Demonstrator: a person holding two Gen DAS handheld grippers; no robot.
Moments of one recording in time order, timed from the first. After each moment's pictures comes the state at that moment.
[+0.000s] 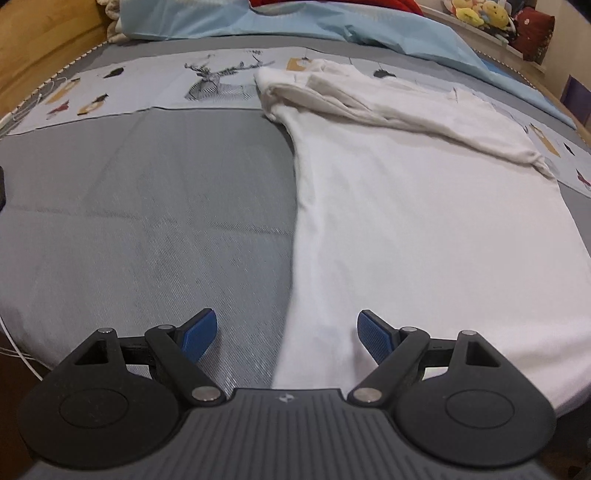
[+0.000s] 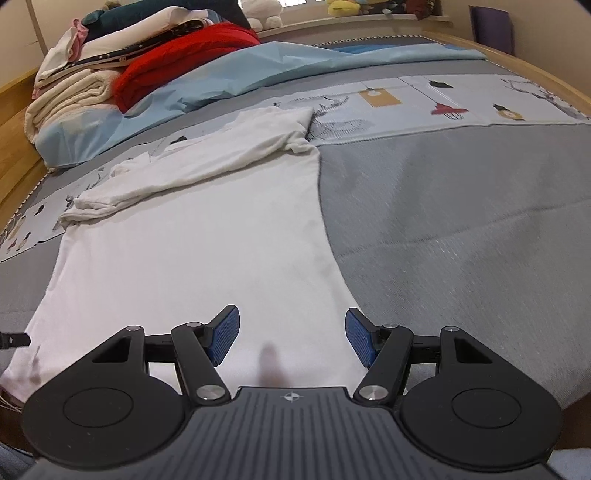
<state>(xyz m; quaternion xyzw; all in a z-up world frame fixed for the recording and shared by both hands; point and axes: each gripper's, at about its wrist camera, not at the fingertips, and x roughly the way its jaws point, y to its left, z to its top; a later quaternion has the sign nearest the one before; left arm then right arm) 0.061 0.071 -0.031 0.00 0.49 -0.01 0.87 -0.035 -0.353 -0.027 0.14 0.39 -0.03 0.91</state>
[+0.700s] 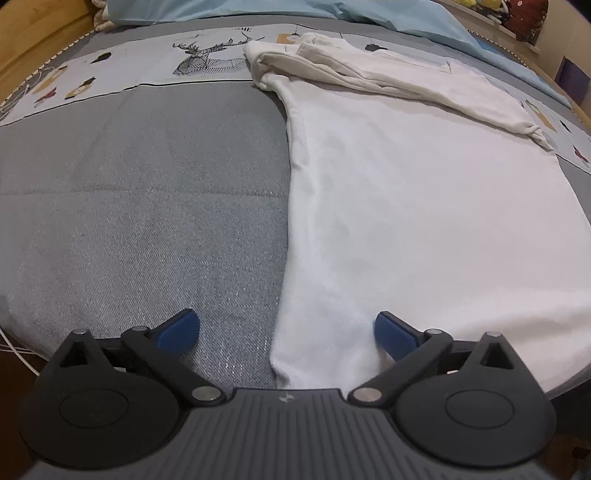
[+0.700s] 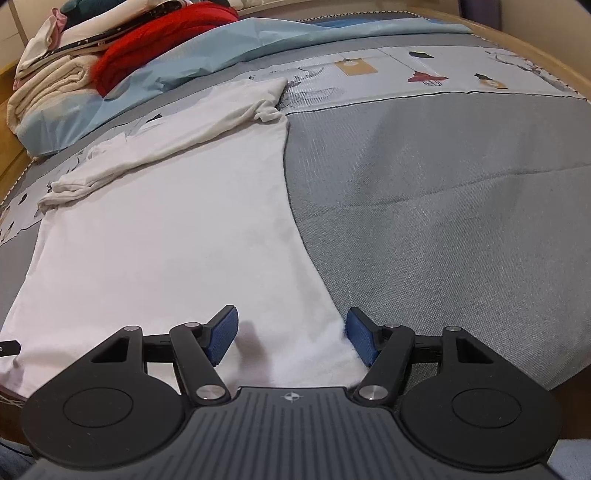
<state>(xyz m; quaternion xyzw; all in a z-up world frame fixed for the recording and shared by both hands) 0.055 0.071 -0.051 0.01 0.51 -0.02 0.86 -0.039 -0.371 -0.048 0.15 0.42 -0.04 0.89</state>
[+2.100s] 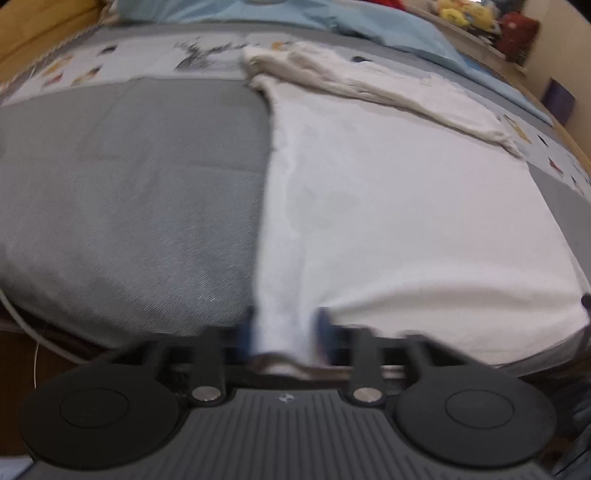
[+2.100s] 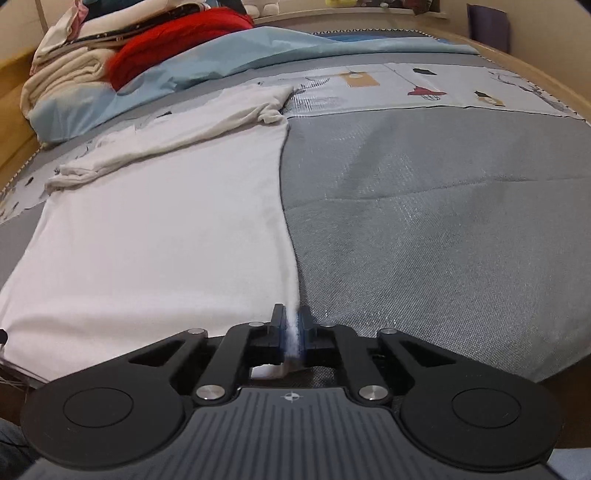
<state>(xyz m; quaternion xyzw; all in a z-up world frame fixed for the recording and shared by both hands) 0.006 0.073 -0.039 -0.05 0.50 -0.03 0.87 -0.067 -0.377 -0.050 0.11 0.40 -0.03 0.91</state>
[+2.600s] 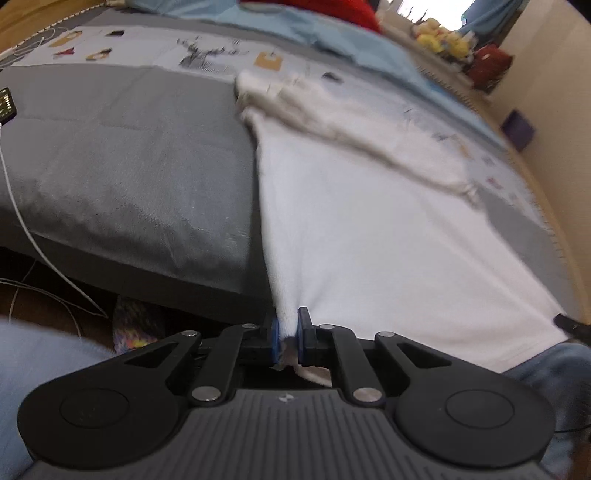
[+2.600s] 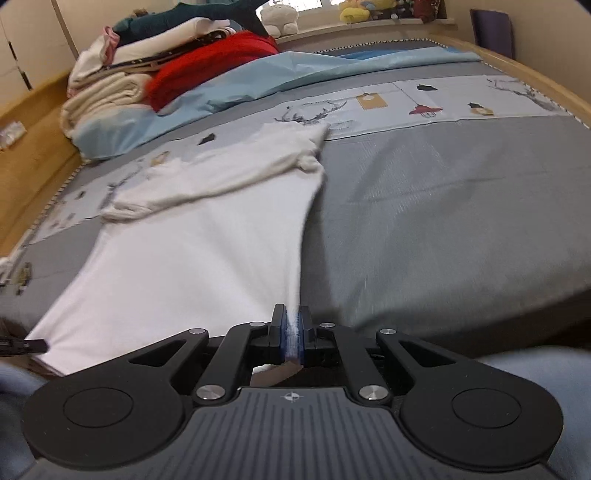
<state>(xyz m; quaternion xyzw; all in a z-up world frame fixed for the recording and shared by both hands) -0.098 0.097 0.027 -0.12 0.48 -0.09 0.86 -0.175 -0.388 0.030 0.16 0.39 0.02 0.91</state>
